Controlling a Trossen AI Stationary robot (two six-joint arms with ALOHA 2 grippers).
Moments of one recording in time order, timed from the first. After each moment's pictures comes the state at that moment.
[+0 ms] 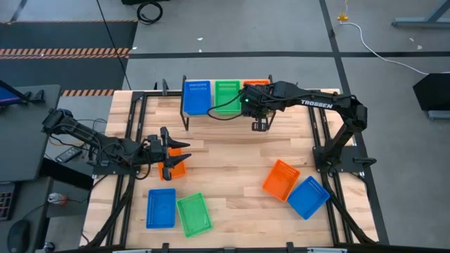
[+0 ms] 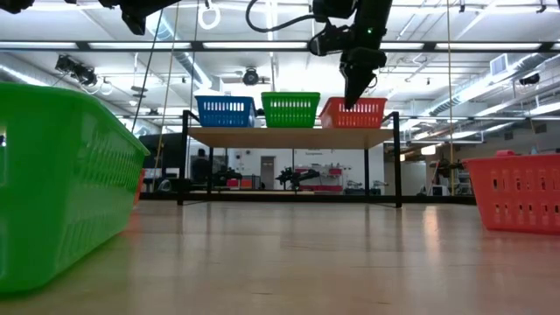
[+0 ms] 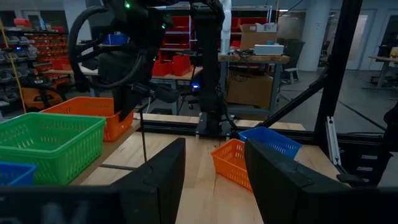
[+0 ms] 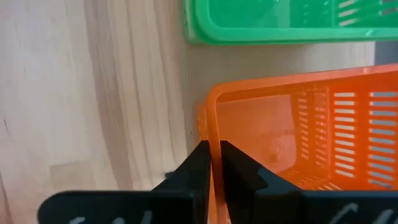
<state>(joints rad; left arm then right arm) -0.40 0.80 0.45 0.41 -0.58 -0.01 -0.29 1.67 1.58 -1.13 0.27 -0.26</state>
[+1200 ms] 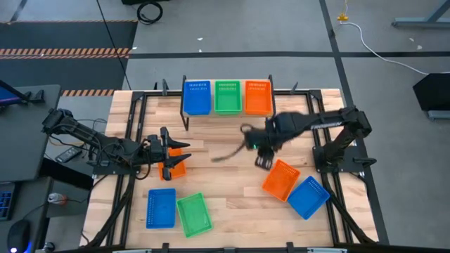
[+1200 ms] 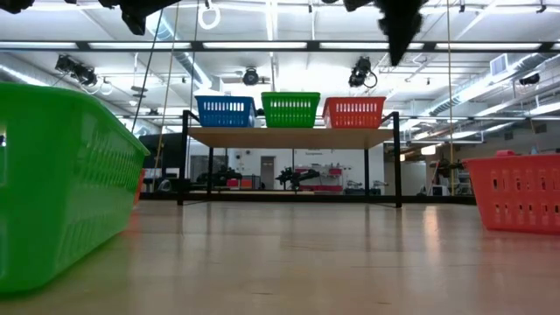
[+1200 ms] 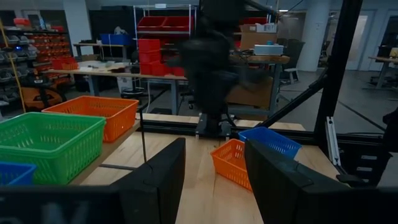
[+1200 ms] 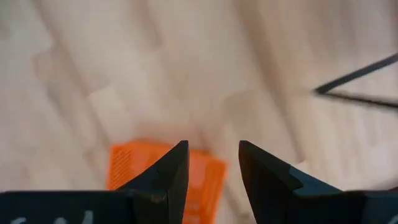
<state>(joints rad) -0.41 0.80 0.45 0.41 -0.58 -0.01 0.12 1.67 1.70 -1.47 0.11 0.53</state>
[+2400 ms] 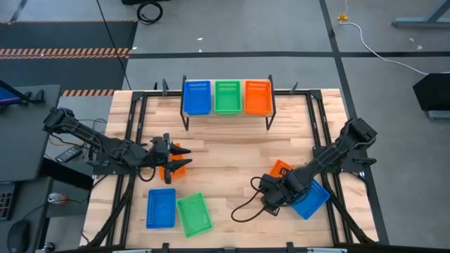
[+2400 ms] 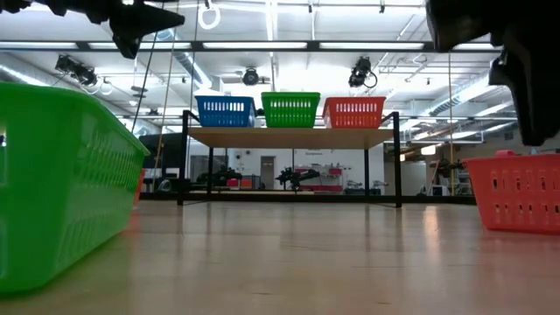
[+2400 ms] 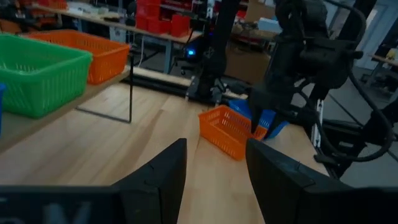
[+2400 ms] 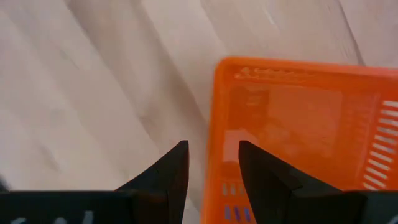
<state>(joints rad) -0.43 0.82 0.45 0.25 -0.58 -0.29 0.59 1.69 1.18 -0.94 0.11 1.12</state>
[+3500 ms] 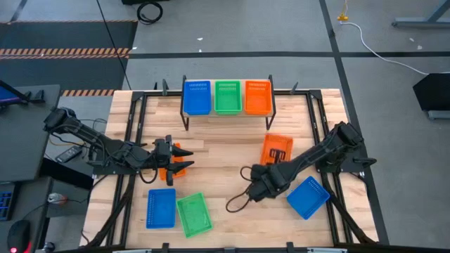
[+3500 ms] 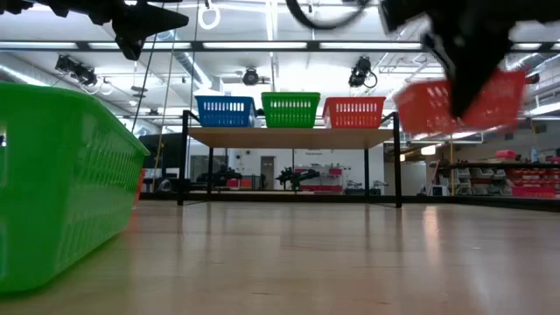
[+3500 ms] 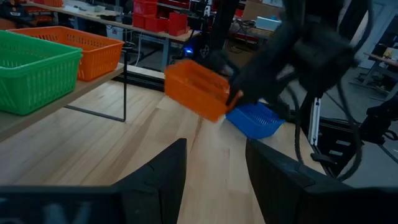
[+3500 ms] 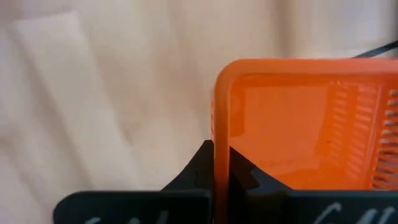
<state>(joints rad) -0.44 0.88 0.45 0.30 -0.58 -0.29 0.47 1.84 1.49 -1.42 0.35 0.78</state>
